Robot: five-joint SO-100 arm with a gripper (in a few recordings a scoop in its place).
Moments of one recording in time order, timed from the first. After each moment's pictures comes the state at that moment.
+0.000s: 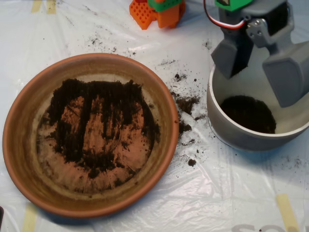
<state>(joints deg) -22.6 91.6 68.9 83.9 -12.6</state>
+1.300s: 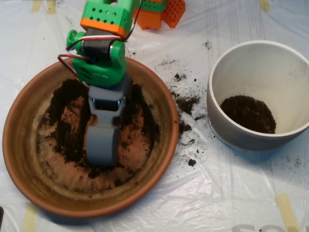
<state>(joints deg) 22.2 74.5 94.2 67.5 -11.2</state>
